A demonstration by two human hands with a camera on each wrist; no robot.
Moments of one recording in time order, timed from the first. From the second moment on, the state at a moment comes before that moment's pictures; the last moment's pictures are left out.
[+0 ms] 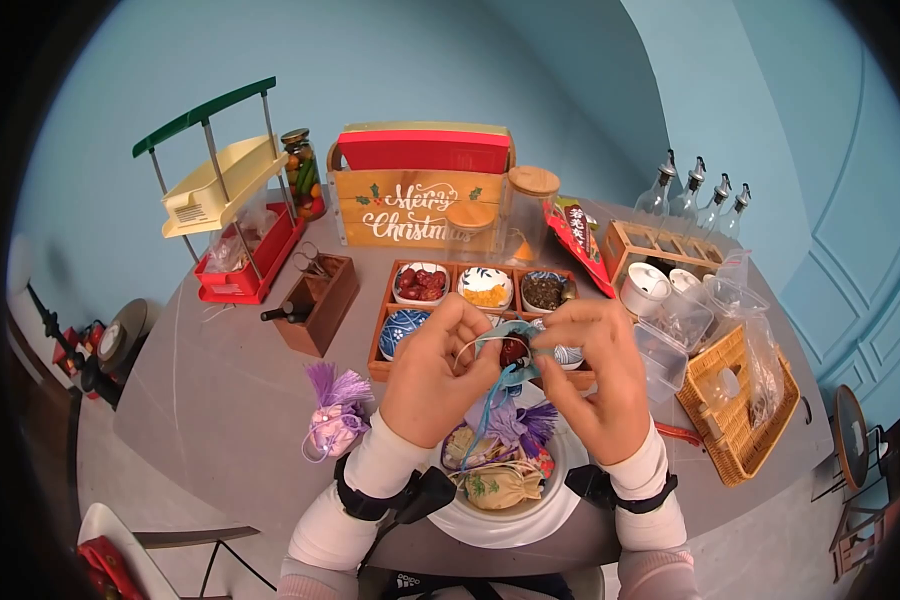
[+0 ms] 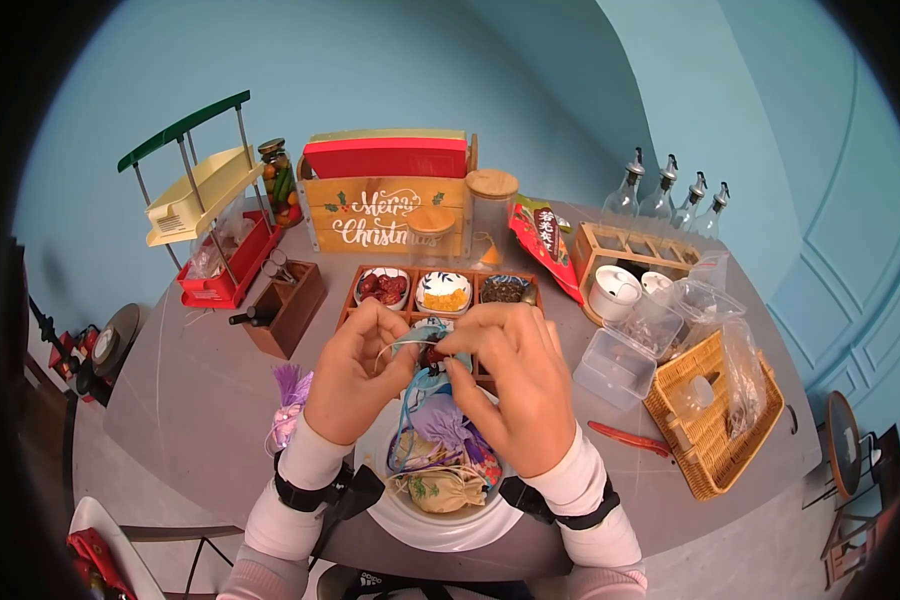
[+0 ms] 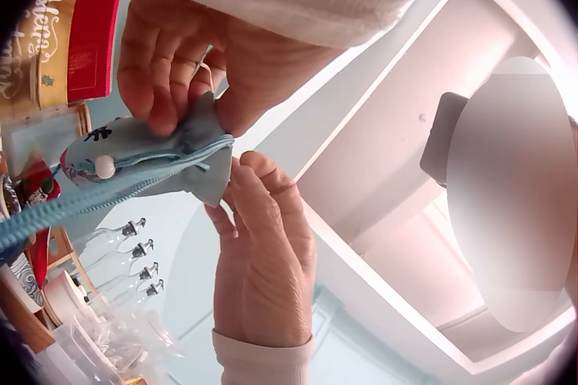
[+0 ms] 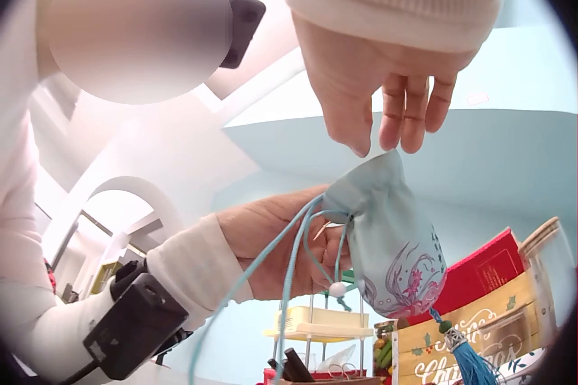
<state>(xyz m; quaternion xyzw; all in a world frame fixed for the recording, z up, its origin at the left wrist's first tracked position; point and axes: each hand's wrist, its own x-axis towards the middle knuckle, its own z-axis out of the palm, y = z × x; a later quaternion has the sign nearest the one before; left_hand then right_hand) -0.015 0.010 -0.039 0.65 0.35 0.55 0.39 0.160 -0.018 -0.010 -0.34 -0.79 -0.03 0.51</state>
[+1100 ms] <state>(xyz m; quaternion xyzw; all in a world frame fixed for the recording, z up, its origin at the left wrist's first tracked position) -0.016 -0.003 -0.023 0.71 0.36 0.56 0.21 0.168 -0.031 0.002 -0.37 -0.80 -0.08 0.45</state>
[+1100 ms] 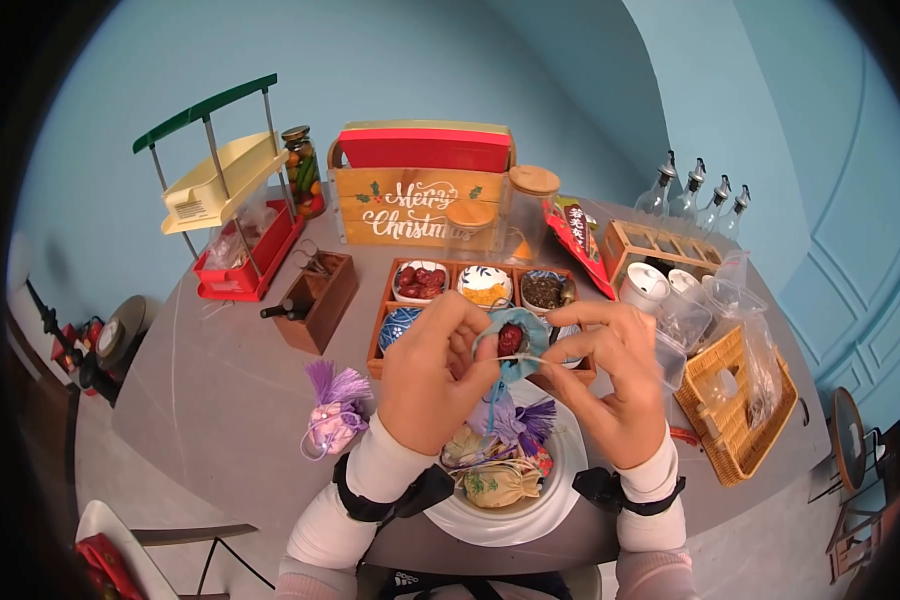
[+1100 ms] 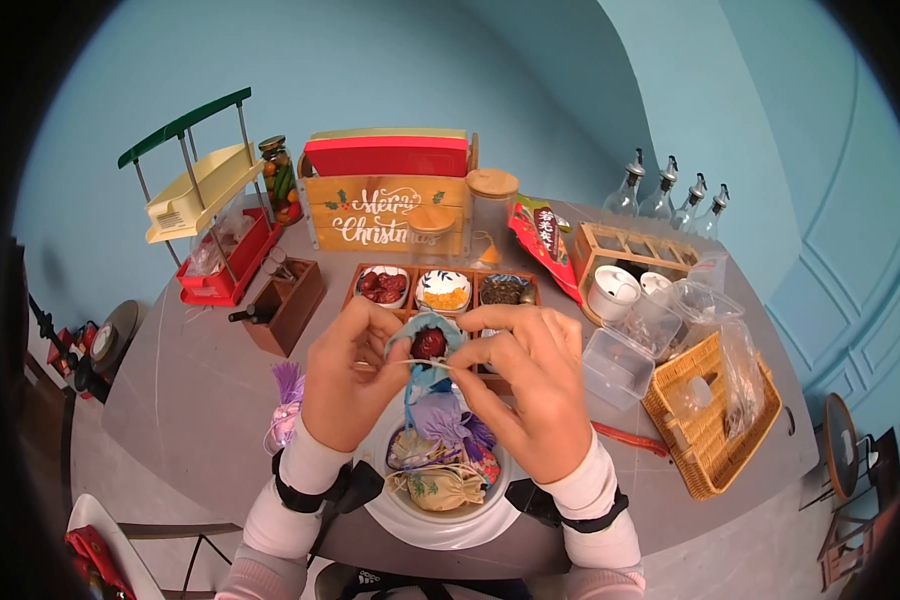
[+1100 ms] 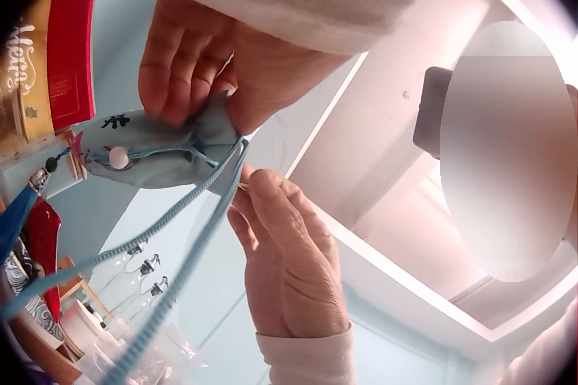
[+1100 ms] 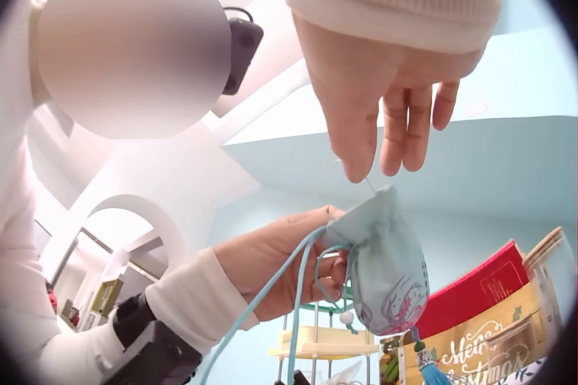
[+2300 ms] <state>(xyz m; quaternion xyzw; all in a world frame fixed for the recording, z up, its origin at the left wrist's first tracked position) -0.024 0.004 -0.023 0.69 0.33 0.62 0.17 0.170 -0.034 0.007 -0.27 -0.90 0.01 0.34</state>
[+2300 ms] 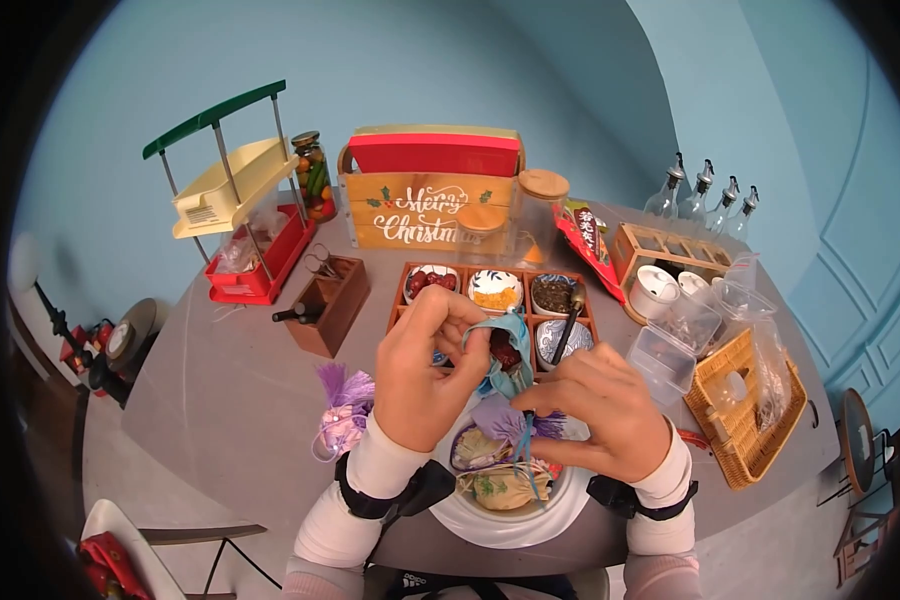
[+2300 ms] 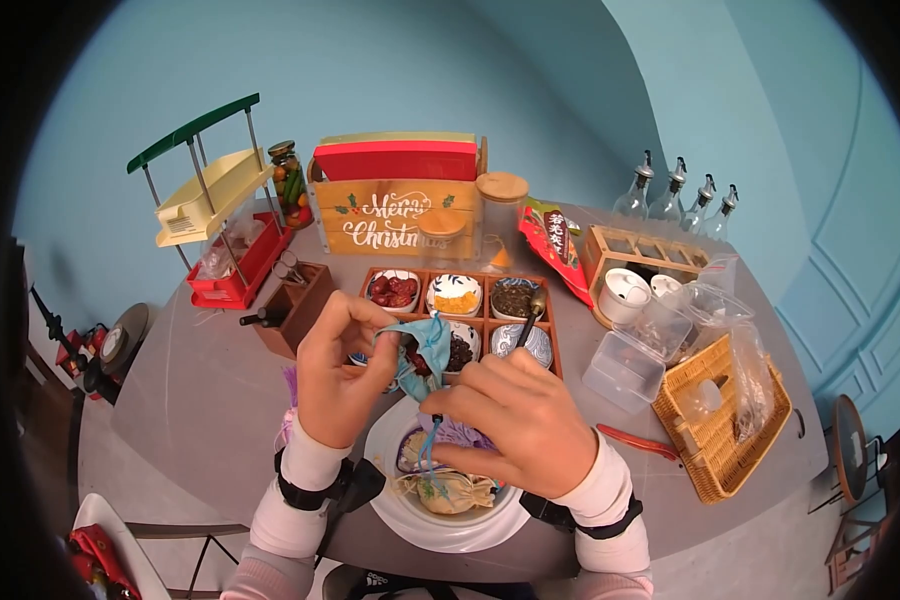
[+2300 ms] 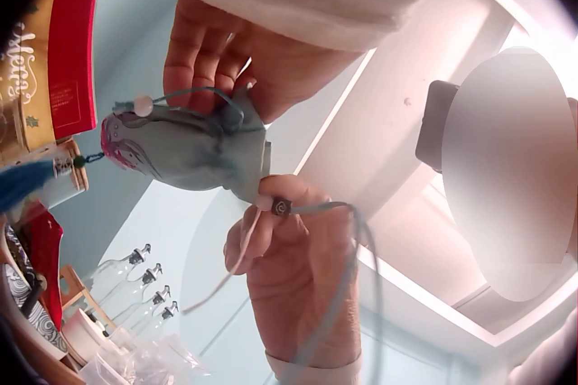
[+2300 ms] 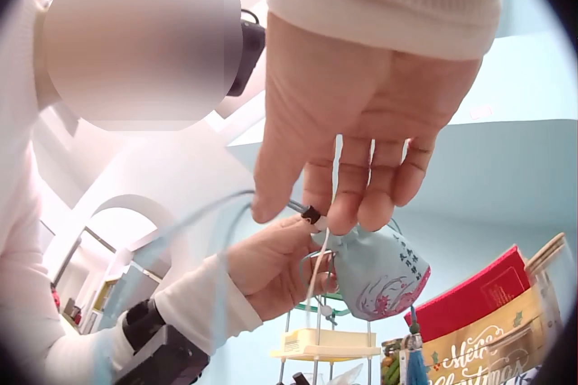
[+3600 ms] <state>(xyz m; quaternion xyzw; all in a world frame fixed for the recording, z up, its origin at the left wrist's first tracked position) -0.021 0.006 -0.025 0.73 0.36 0.53 0.24 0.185 -0.019 0.000 -0.34 -0.87 -0.17 0.33</state>
